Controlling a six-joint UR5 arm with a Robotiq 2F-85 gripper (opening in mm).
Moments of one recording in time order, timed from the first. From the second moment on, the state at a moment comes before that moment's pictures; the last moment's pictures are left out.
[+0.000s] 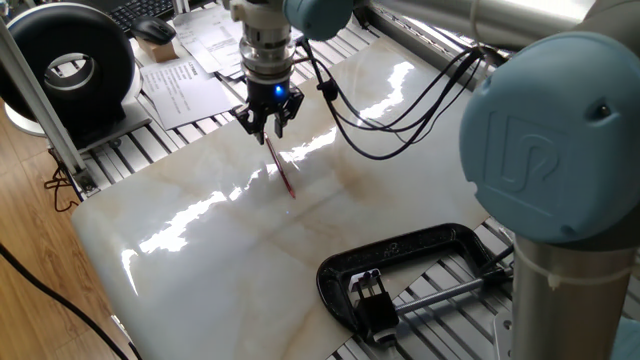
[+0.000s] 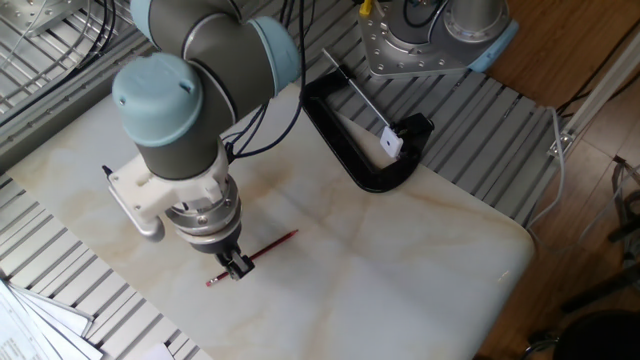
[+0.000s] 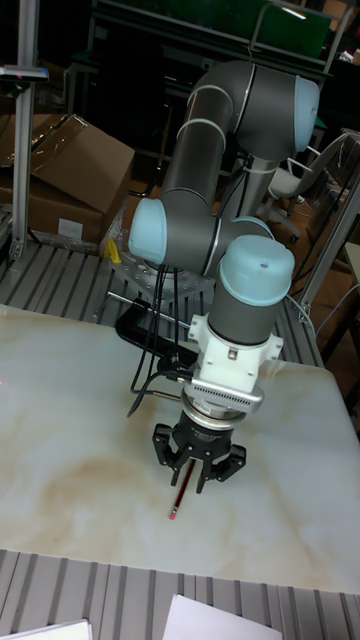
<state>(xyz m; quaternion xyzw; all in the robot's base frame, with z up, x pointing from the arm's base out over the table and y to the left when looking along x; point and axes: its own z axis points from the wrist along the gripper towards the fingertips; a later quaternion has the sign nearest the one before) 0.661 0.069 0.028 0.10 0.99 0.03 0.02</state>
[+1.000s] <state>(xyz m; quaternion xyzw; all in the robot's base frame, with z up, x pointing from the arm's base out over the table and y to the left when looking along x) 0.659 0.067 0.032 0.10 0.99 0.03 0.02</state>
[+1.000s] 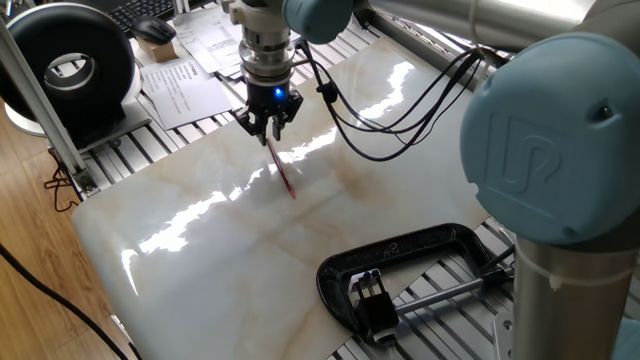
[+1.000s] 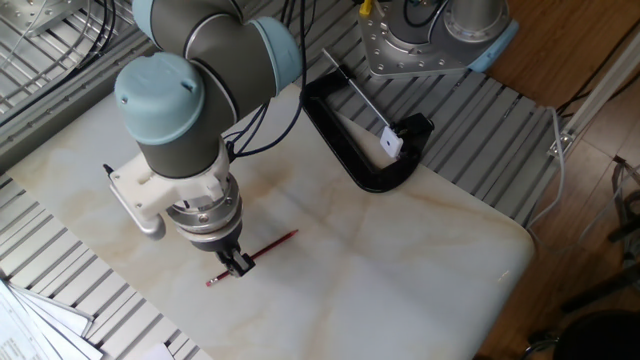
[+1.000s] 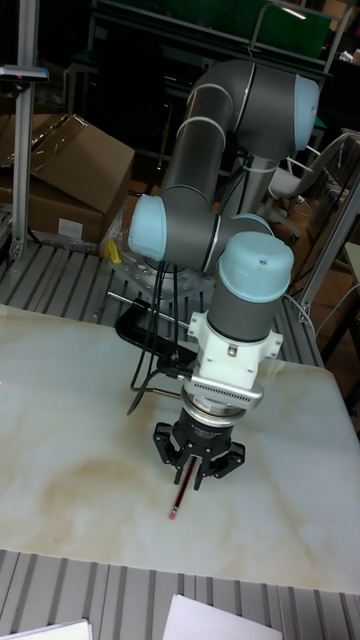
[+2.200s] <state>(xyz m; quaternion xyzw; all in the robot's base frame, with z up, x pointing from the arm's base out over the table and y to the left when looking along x) 0.659 0.076 0.022 0.11 0.99 0.05 0.01</state>
